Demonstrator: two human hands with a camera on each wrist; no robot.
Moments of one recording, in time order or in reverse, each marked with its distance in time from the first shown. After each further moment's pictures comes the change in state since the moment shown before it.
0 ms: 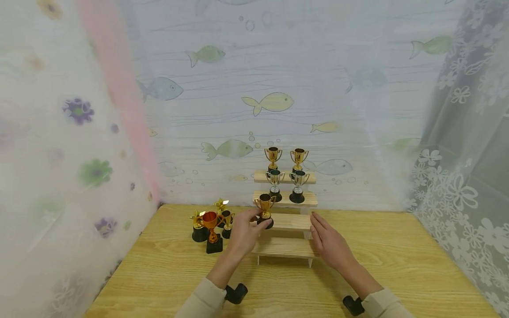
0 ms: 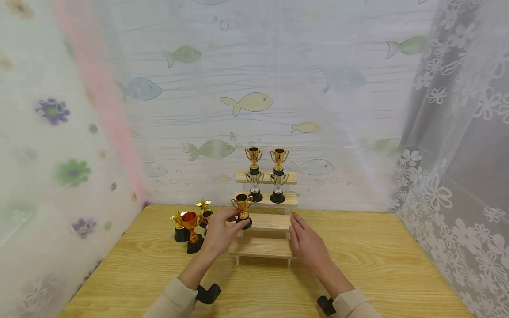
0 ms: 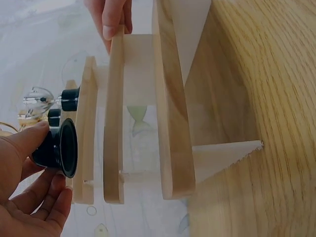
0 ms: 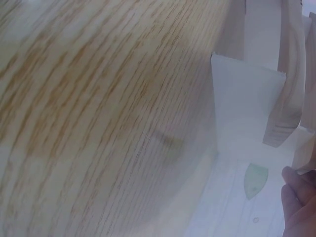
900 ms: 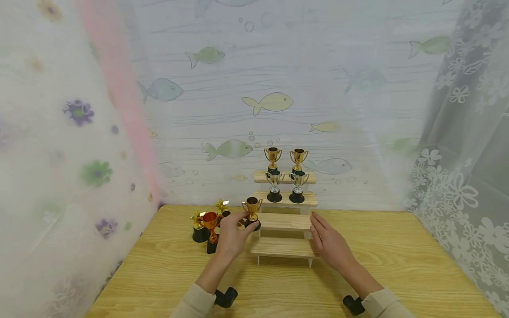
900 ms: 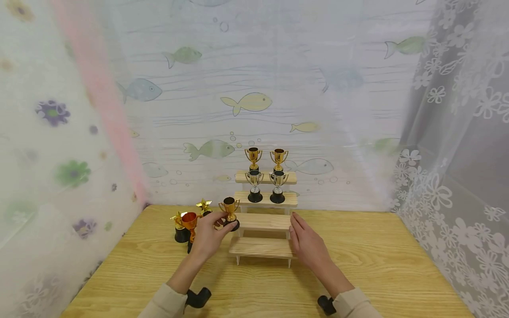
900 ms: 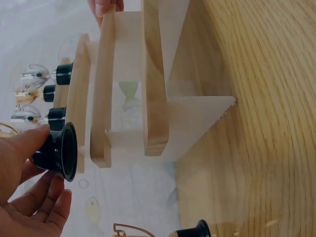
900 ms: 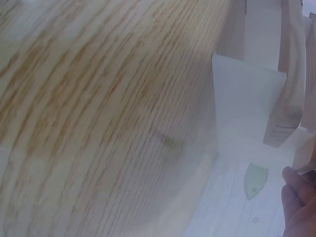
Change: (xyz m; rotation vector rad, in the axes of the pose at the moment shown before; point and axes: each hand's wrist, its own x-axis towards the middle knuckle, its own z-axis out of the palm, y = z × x) left_hand -0.011 -0.022 -0.020 0.122 0.101 0.013; right_hand 0.000 -0.001 0.000 -0.006 -0.006 0.006
